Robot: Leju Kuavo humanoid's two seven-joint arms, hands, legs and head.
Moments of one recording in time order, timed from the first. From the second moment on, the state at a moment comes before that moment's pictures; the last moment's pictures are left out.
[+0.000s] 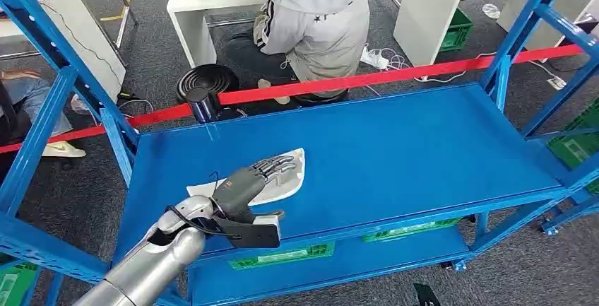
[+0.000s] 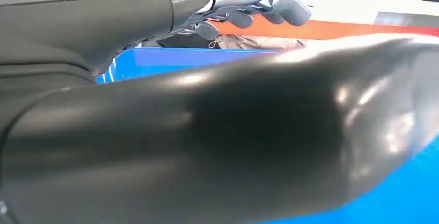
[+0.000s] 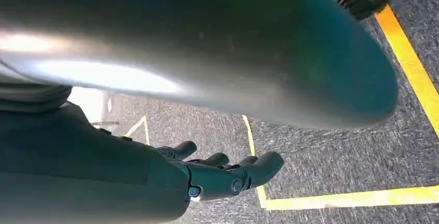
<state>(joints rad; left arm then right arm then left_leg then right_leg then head) -0.75 -0.11 -1.01 -0.60 -0.43 0.10 -0.38 -0.05 0.11 -0.81 -0.16 0.65 0.02 0.25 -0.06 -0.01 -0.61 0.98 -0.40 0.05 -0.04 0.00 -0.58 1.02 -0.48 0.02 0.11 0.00</state>
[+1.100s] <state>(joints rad) -0.79 -0.20 -0.92 -0.38 -0.44 0.33 -0.25 -0.06 0.11 -0.82 -0.16 0.67 0.03 0.25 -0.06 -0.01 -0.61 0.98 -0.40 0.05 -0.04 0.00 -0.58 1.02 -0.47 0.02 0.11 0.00</state>
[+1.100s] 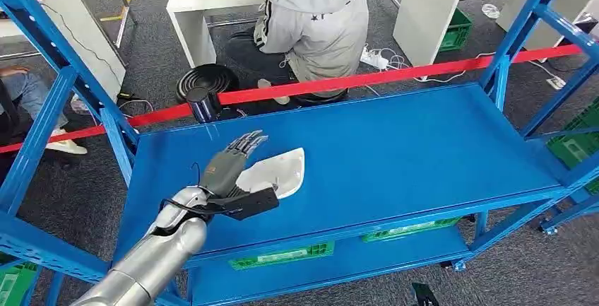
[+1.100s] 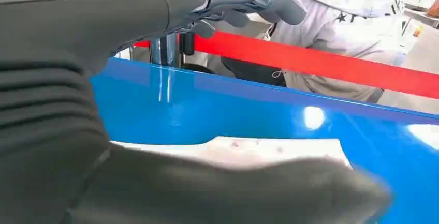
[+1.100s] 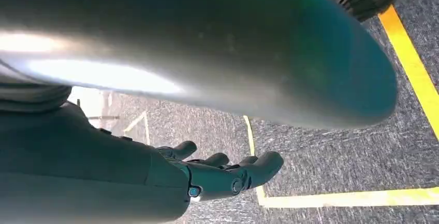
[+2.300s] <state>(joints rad) -0.79 -0.22 -0.88 -0.32 -0.43 0.29 -0.35 -0.06 0.11 -0.82 -0.16 0.68 0.03 0.25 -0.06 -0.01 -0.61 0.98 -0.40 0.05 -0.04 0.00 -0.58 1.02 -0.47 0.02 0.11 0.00</state>
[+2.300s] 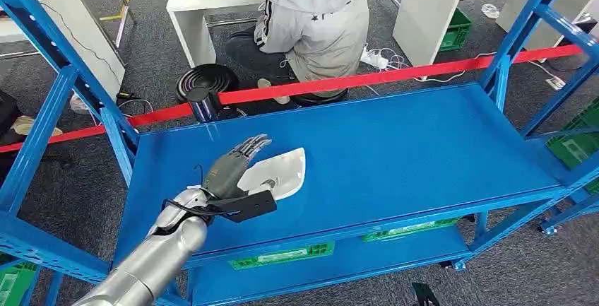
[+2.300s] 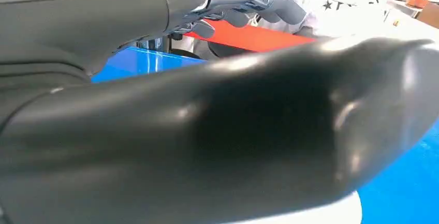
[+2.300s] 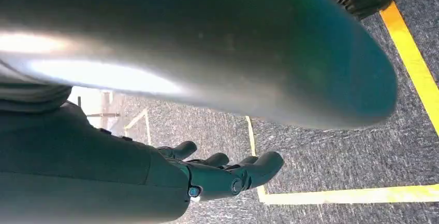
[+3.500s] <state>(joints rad) -0.70 -0.21 -0.88 -0.30 -0.44 0.29 -0.32 -0.06 0.10 -0.83 -0.16 0.69 0.03 0.27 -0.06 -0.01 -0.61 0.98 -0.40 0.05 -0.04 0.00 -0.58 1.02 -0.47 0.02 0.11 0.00</state>
